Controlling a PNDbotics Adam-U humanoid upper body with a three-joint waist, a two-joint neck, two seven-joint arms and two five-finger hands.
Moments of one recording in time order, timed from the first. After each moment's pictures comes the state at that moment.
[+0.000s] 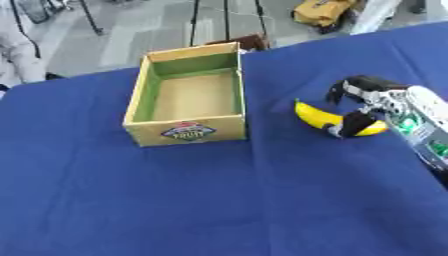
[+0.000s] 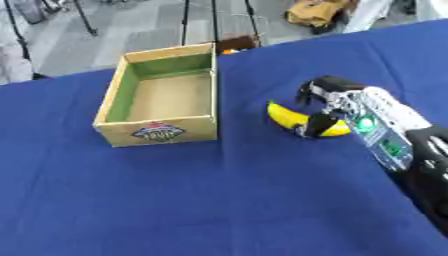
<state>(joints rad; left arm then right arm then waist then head) -0.15 0.11 0.25 -1.98 -0.12 -0.53 0.43 -0.74 -0.72 0.36 -1.41 0.71 0.39 0.56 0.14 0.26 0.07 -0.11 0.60</state>
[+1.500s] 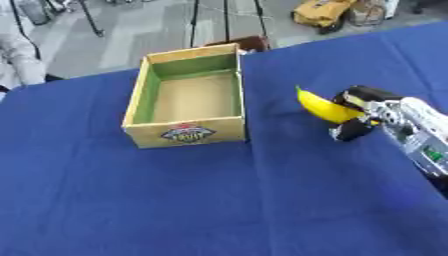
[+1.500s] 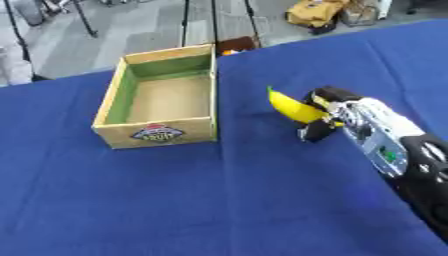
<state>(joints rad) -0.15 0.11 0.25 -1.98 -0.12 -0.53 0.42 -0.74 -0.71 0.38 -1.34 0.68 0.38 0.49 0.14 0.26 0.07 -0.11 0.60</state>
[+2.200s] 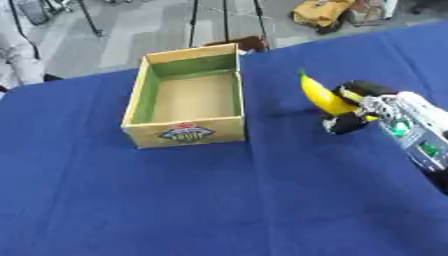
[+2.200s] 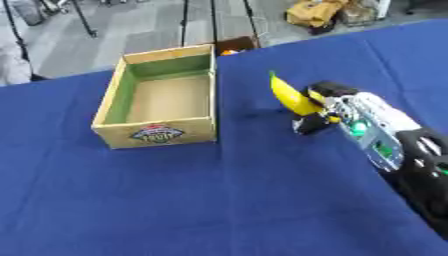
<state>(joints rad) -0.15 0.11 0.25 -1.98 -0.12 -0.53 0.42 -0.78 -0.71 0.40 -1.34 0.71 0.38 0.50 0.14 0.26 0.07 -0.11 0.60</state>
